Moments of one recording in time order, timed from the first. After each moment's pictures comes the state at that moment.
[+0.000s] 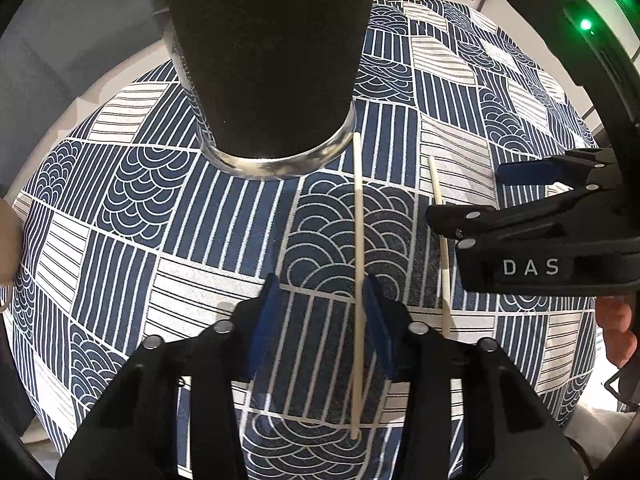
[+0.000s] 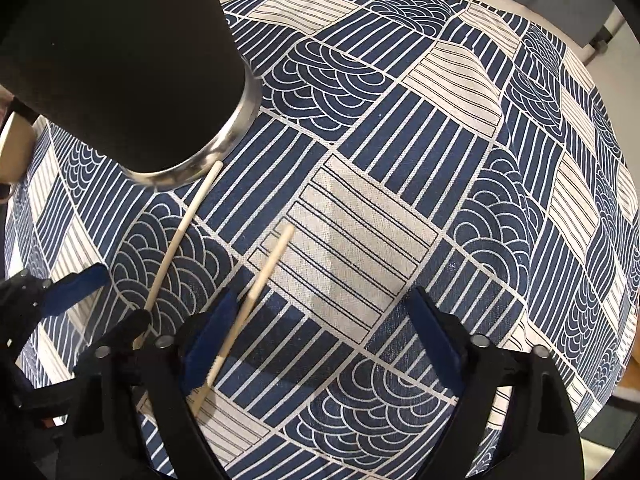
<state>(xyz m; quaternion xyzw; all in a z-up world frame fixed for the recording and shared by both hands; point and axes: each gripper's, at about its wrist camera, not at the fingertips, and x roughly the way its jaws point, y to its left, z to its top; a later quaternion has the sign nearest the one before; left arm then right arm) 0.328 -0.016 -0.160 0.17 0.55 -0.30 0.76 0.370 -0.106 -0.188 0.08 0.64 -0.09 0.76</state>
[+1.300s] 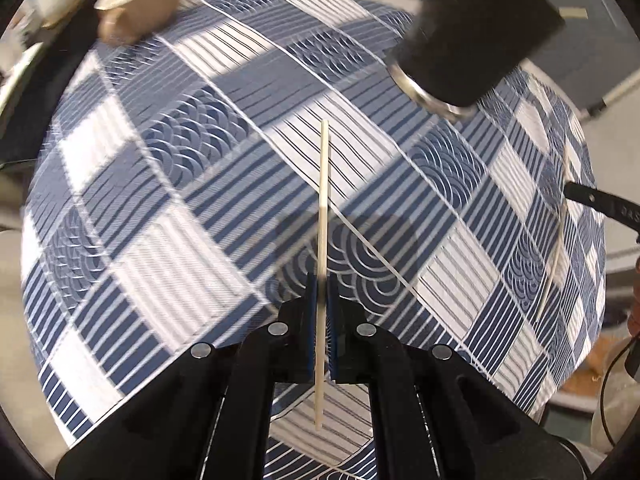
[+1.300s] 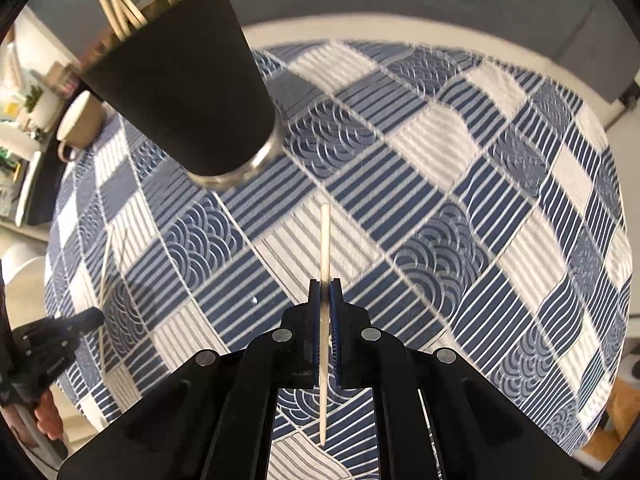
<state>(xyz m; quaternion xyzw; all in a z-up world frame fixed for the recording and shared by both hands) 0.265 0.104 -0.132 -0.04 0.62 -0.09 0.78 0.347 -0.166 -0.115 0.05 0.60 0.03 0.79</state>
